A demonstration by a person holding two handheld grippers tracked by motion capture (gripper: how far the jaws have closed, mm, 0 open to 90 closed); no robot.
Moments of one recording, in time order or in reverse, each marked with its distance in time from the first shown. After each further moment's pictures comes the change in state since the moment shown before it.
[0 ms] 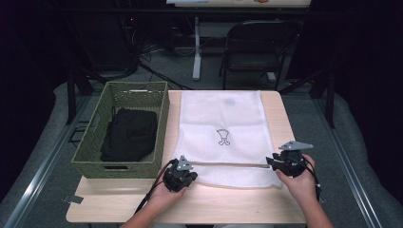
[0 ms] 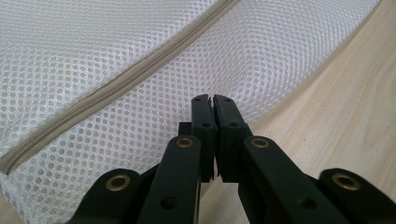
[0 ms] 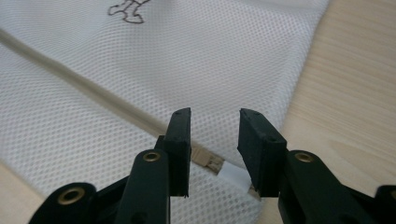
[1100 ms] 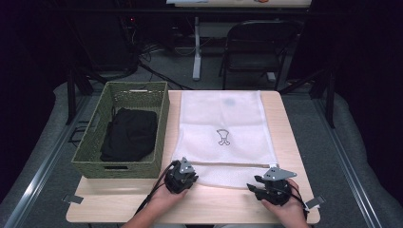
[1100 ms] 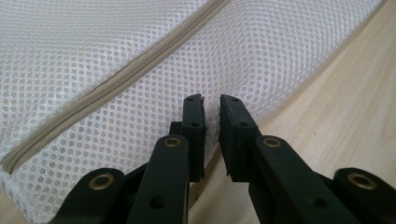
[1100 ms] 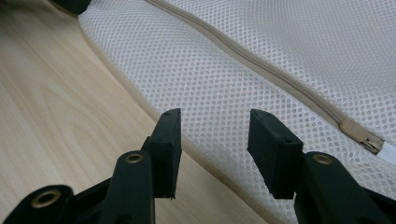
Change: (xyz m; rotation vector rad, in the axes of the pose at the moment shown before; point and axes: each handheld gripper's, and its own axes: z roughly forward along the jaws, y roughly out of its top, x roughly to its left) left arm -0.005 -0.002 0.004 0.017 0.037 0.035; right arm 0.071 -0.051 -0.003 -0.048 0.196 -0.170
